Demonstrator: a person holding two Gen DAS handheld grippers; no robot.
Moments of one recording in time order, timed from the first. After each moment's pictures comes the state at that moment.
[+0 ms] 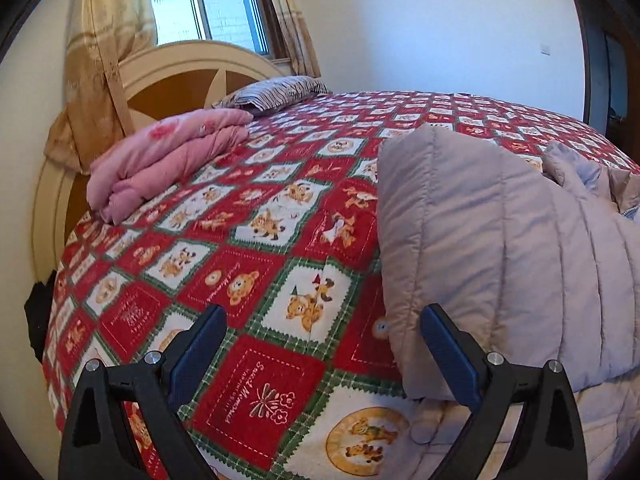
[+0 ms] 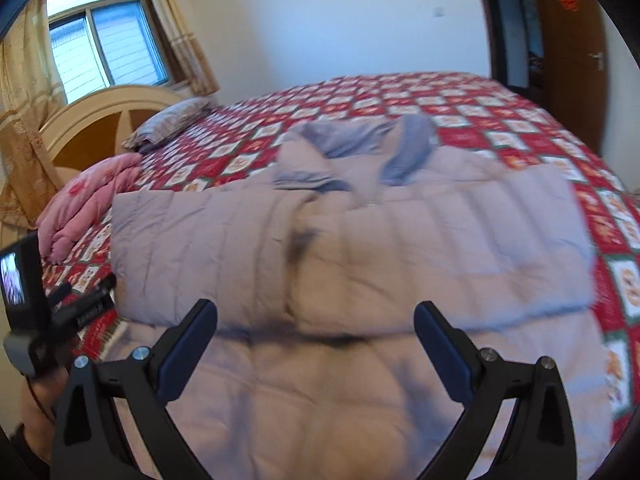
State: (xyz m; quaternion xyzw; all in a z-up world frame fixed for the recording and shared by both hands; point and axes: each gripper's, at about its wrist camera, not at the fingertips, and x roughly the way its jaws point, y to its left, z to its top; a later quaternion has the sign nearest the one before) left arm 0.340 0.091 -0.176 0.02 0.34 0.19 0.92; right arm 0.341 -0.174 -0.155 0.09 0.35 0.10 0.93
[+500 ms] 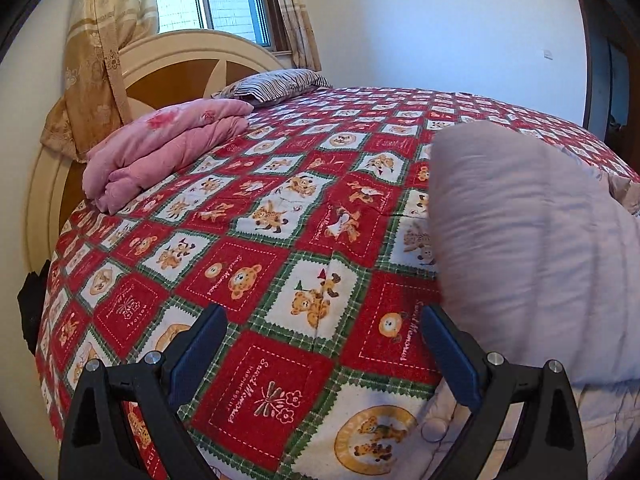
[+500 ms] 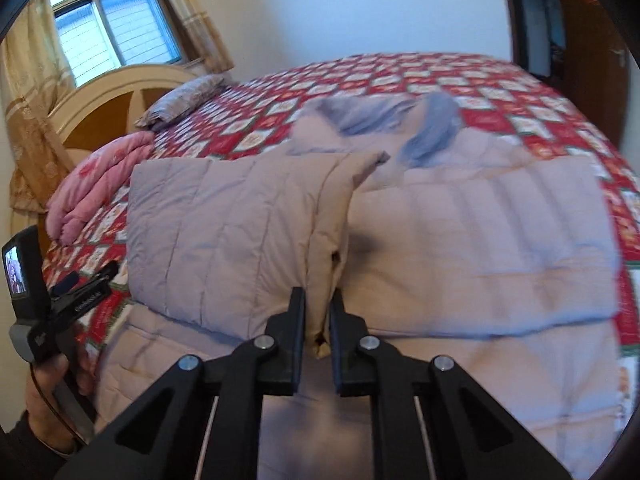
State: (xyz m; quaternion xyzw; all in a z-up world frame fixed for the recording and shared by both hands) left arm 0.340 0.102 -0.173 0.01 0.34 0.19 0.92; right arm 0.333 -0.194 -0.160 0.09 0.38 0.12 0.91
